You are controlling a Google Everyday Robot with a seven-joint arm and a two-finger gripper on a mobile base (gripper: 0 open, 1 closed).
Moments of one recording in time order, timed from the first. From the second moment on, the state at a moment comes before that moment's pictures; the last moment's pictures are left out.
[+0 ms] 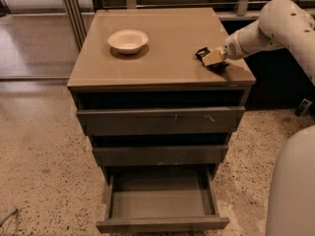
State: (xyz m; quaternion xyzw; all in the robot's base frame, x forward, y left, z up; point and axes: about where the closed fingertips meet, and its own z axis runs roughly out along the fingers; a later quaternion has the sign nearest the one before) arm 0.785 -0.221 0.825 -0.29 0.87 0.11 0.38
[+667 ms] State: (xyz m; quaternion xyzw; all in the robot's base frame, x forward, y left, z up) arm 0.786 -0.218 0.824 -0.31 0.86 0.11 0.38
